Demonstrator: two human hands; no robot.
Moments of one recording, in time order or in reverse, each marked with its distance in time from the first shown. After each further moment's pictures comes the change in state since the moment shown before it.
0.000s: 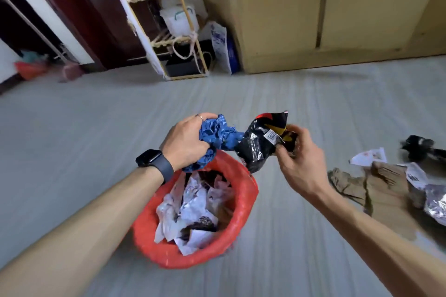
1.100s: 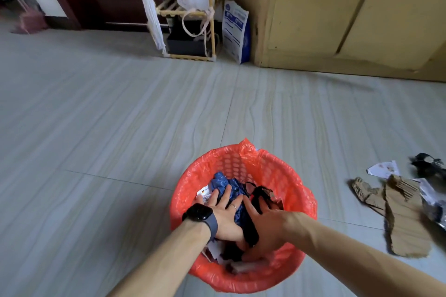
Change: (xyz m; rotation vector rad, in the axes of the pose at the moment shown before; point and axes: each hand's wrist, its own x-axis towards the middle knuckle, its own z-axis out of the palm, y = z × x) left_hand -0.080 -0.141 0.098 0.211 -0.986 -0.070; right_hand -0.063 -0.025 0.197 -1.088 -1.275 0.112
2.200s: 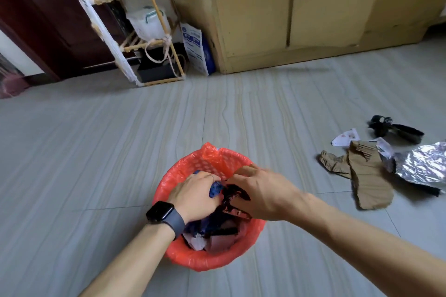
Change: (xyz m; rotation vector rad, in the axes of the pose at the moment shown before) left_hand -0.058 0.027 -0.045 -0.053 0.539 0.154; right_hand -0.101 0.039 -0.013 0.158 0.802 -0.235
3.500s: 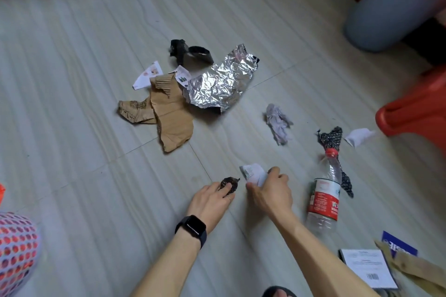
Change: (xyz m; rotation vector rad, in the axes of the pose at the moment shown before) left_hand 0.040 0.397 0.317 0.315 -0.264 0.911; right_hand -0.398 0.263 0.130 0.372 0.215 1.653
